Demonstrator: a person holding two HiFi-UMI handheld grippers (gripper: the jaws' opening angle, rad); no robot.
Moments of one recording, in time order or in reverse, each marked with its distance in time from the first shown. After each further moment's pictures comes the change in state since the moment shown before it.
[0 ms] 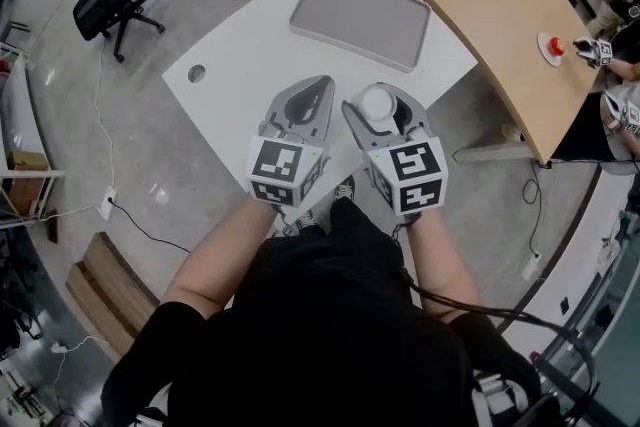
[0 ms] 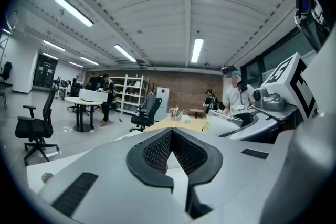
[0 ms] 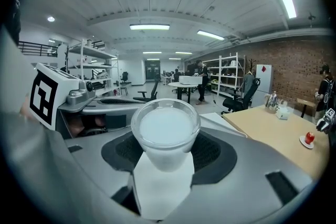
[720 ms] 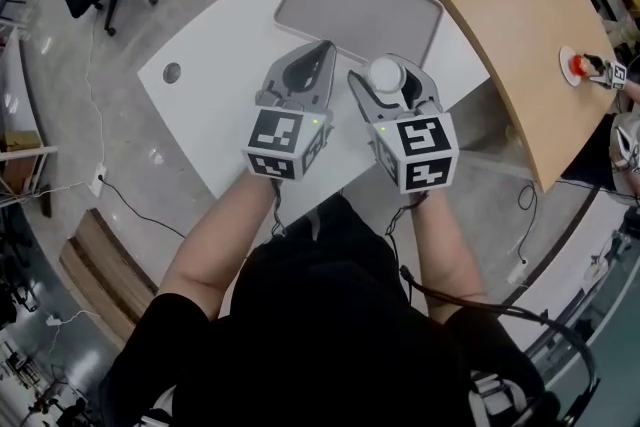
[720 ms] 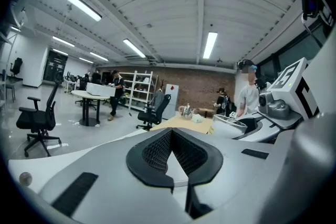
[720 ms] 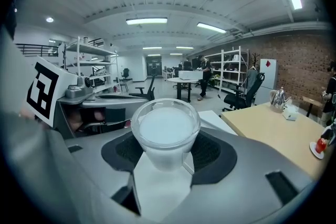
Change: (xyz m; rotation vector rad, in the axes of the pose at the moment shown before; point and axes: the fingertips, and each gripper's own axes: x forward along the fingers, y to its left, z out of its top) left arm 0.143 0.055 -0.020 -0.061 0.023 0.093; right arm 0.103 -0.118 -0.010 -0.006 0.045 0.033
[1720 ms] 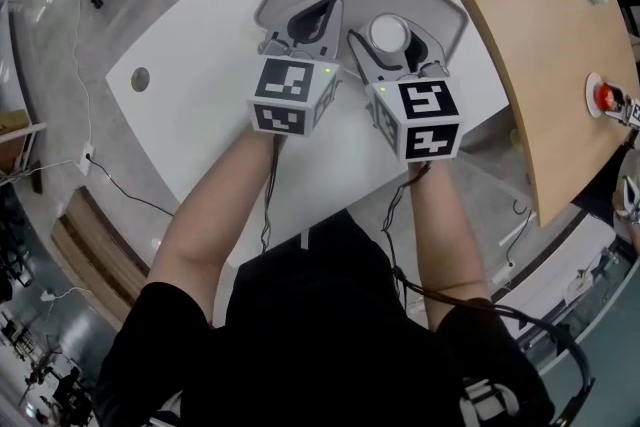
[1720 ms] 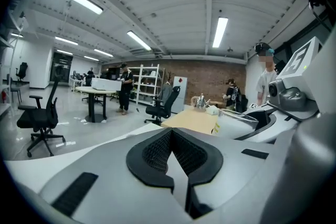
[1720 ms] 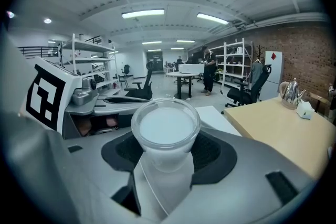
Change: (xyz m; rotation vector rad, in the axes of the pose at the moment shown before) left arm 0.167 0.082 -0.065 0.004 0.081 0.086; right arm 0.151 -0.098 -0.025 0.012 0.056 0.036
